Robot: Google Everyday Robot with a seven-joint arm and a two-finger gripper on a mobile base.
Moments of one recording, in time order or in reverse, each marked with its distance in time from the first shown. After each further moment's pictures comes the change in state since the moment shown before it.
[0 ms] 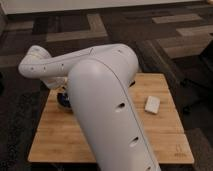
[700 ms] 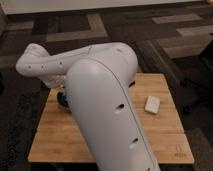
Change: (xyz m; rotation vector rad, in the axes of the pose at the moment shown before) arm 0.004 -0.003 -0.010 0.021 0.024 0.028
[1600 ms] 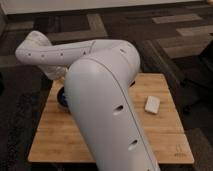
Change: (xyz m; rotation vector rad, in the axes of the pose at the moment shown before) arm -0.001 -0.022 -0.025 -0.005 0.039 0.124
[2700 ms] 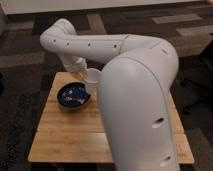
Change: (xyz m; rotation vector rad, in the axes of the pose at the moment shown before) arm 0.035 -0.075 -0.015 -0.056 0.054 0.318
